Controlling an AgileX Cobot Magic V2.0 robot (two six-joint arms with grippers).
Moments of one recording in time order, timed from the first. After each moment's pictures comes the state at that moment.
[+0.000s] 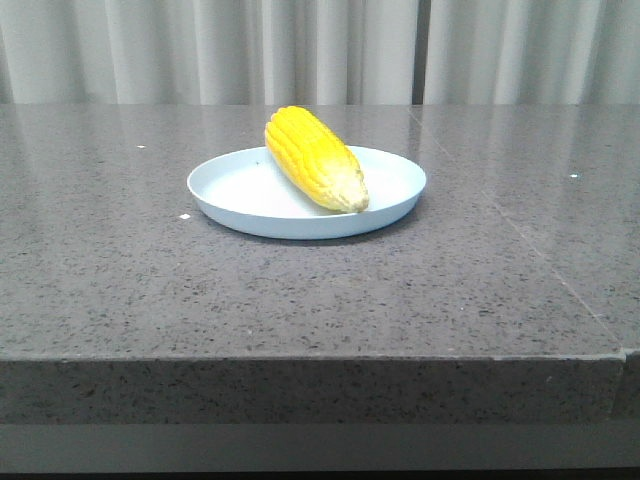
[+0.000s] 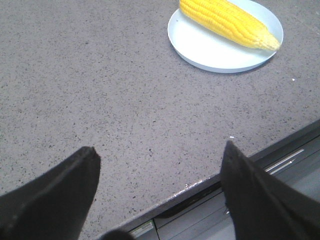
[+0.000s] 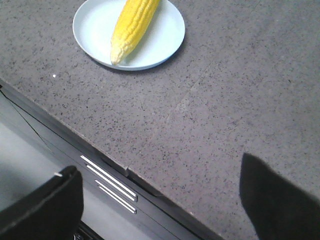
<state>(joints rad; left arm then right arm) -0.49 0.47 -0.78 0.07 0.97 0.01 0.52 0.57 -0.95 -0.02 1.08 -0.04</state>
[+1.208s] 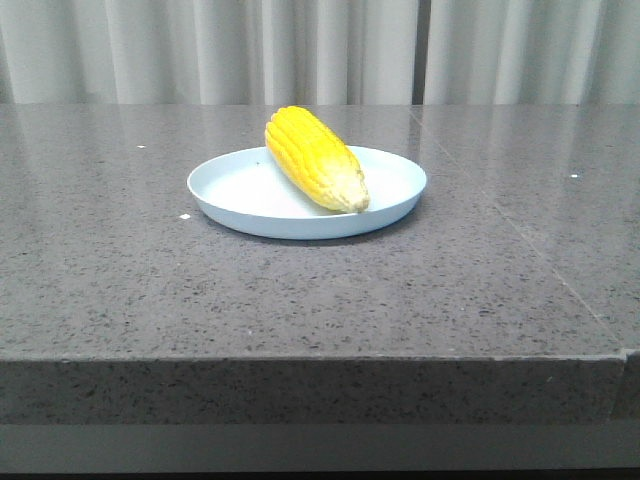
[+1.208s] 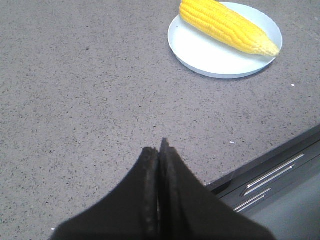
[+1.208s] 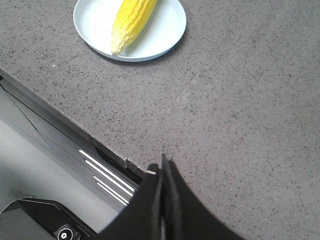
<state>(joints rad) -0.49 0.47 -0.78 0.07 0.96 0.01 0.52 0.53 -0.92 -0.02 1.09 -0.06</state>
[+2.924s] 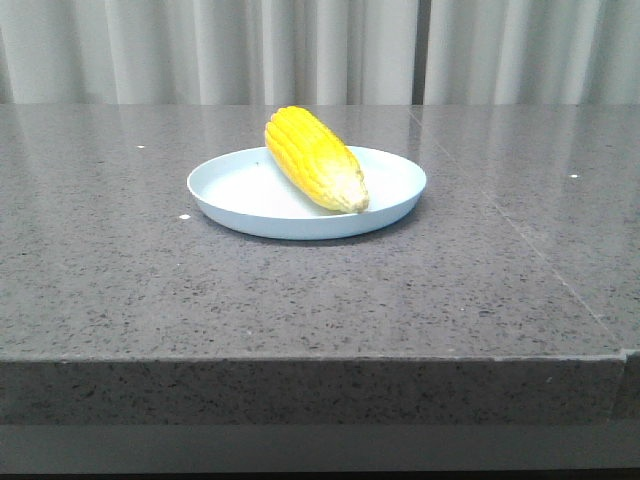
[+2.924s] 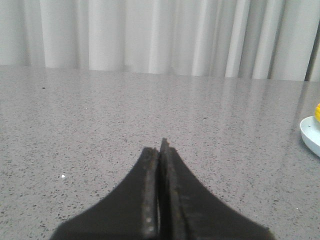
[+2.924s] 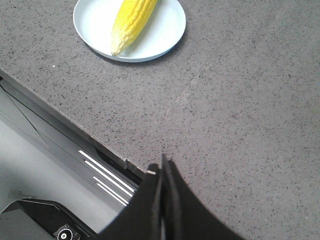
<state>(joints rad) -0.02 -0.01 0.01 -0.05 0.07 0.01 0.52 0.53 -0.92 -0.02 1.09 -0.06</state>
